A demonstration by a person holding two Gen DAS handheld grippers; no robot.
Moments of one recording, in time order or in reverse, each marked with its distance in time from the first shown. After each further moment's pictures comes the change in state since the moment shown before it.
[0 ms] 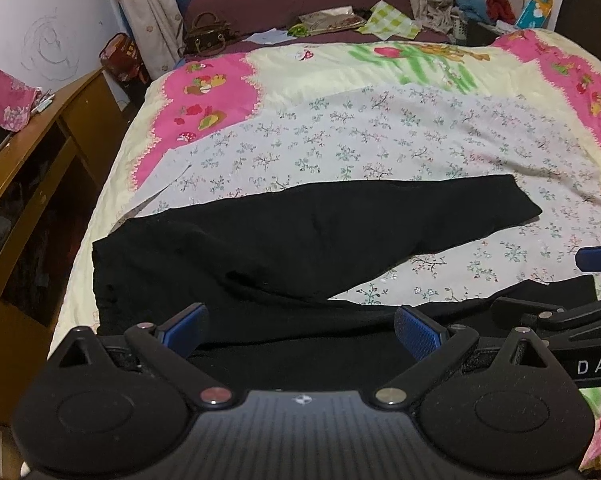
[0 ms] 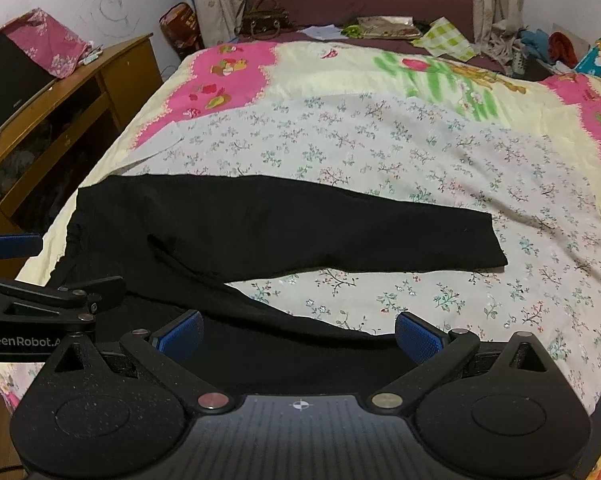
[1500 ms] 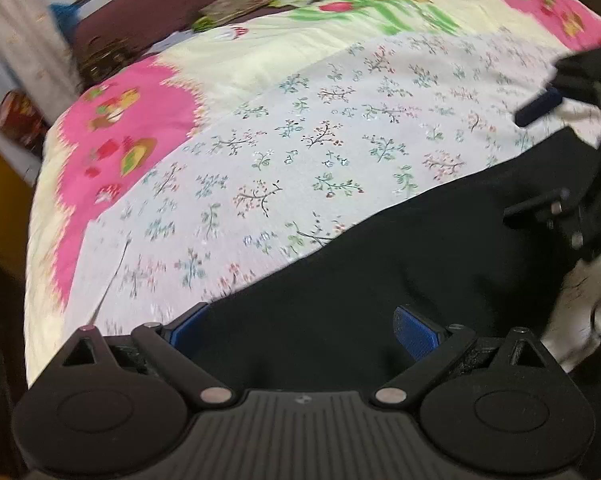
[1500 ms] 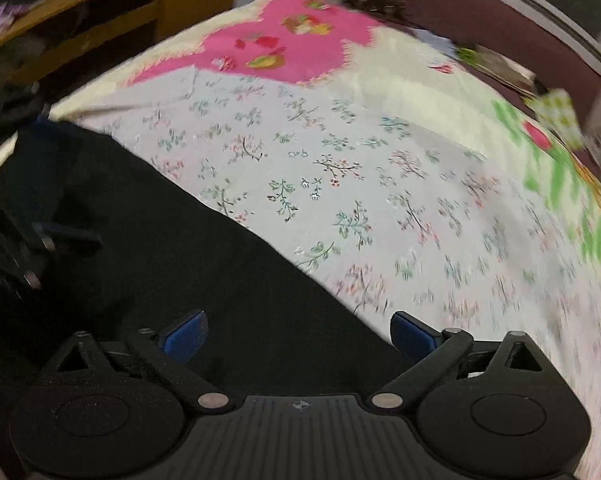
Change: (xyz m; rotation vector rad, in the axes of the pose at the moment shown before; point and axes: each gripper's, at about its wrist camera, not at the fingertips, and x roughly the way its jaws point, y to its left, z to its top) left arm 0.248 0.088 0.107 0.361 0.017 -0.177; right arm 0.228 0.013 0.148 -0.471 0.081 0.046
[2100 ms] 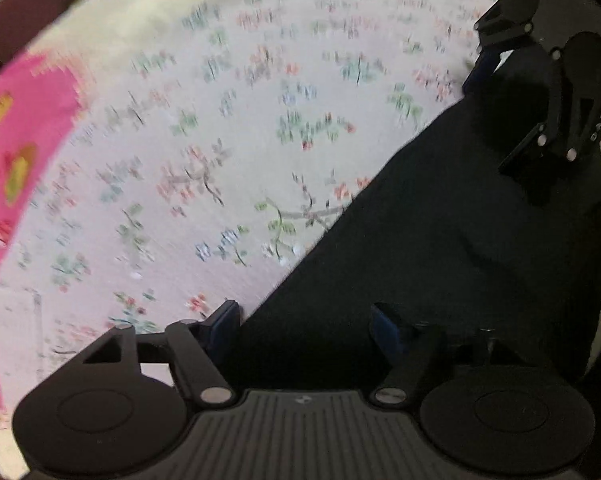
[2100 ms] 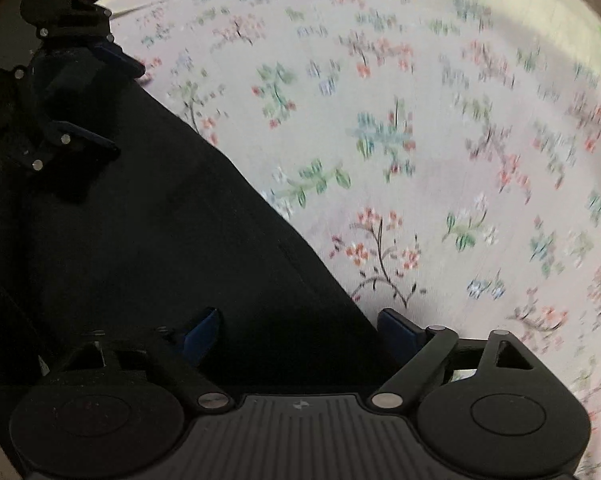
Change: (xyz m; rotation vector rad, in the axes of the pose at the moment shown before) left arm 0.116 0.029 0.020 0.252 0.181 -0.243; right arm 0.116 -0.053 0.000 -0.048 0.283 0.279
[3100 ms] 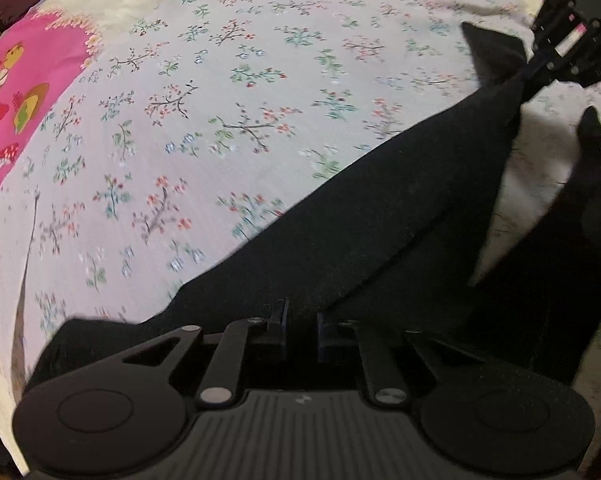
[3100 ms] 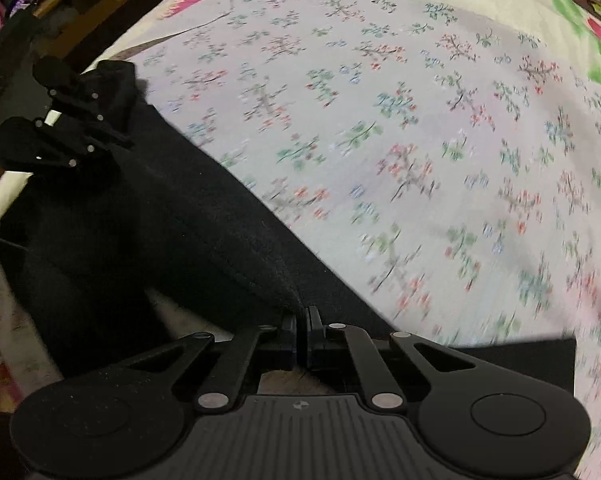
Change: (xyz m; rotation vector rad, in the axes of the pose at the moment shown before) left arm -0.093 -0.047 -0.071 -0.075 0.046 -0.079; right arm -0.103 0.054 -0.069 0.127 -0.026 0.047
